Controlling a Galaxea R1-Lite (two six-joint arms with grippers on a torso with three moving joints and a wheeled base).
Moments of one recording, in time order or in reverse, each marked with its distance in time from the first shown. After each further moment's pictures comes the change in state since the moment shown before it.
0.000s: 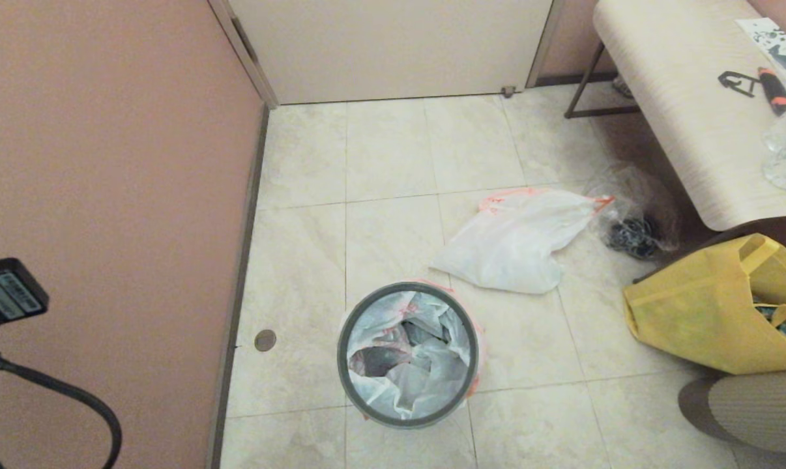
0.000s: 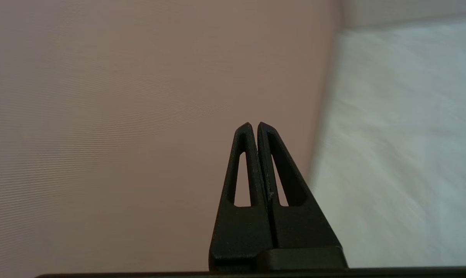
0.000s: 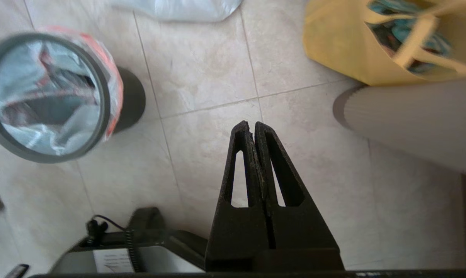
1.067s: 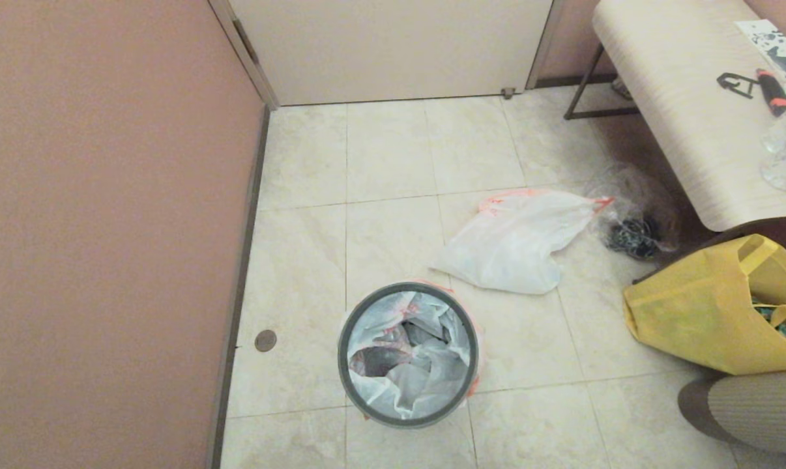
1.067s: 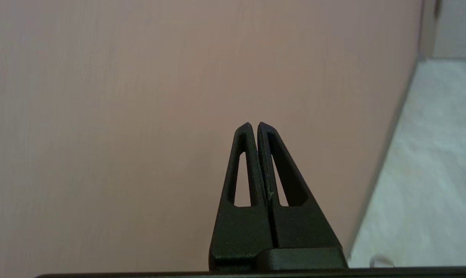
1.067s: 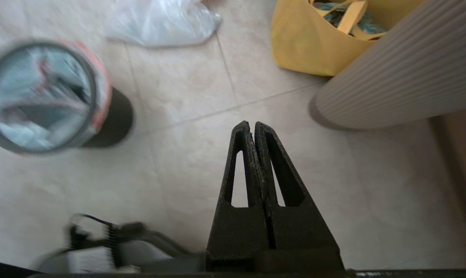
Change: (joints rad) left arm 0.169 -0.788 0.201 0.506 0.013 -0.049; right arm -0.094 -0.698 0.188 0.279 0.004 -0.045
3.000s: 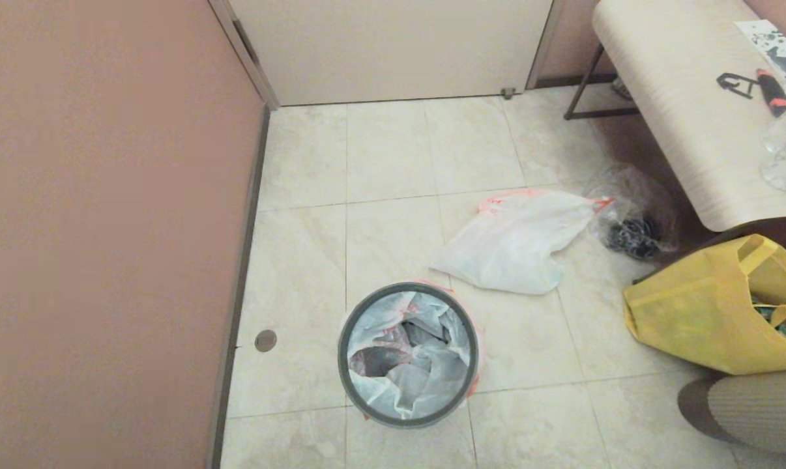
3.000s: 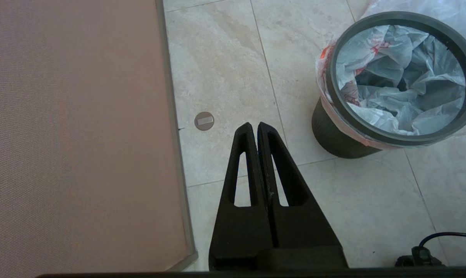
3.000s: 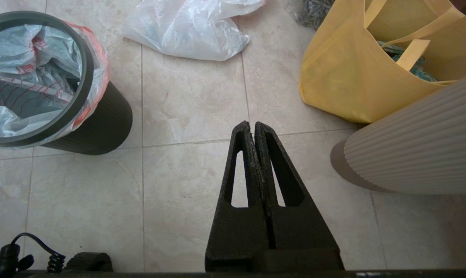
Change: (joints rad) left arm -0.021 -0.326 0.034 0.767 -0.737 -0.181; right arm -0.002 -0.061 0.705 -0.793 0.121 -0.140
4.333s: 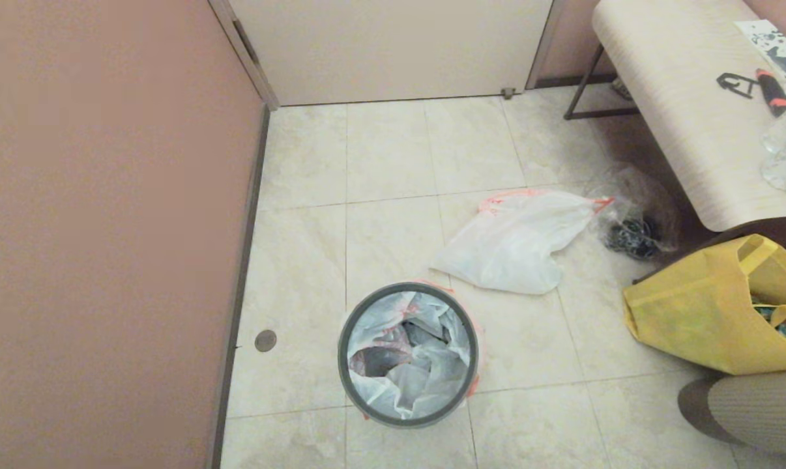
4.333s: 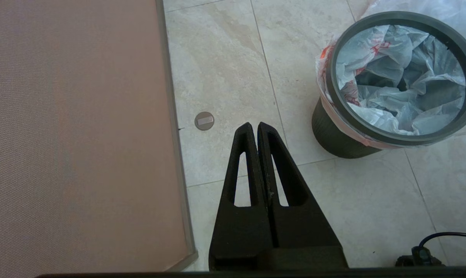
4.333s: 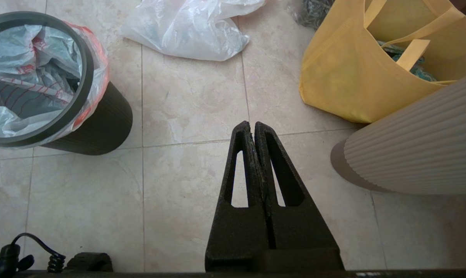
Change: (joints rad) left arm 0.000 0.001 0.000 0.000 0.000 0.000; right arm 0.000 0.001 0.000 0.000 0.000 0.000
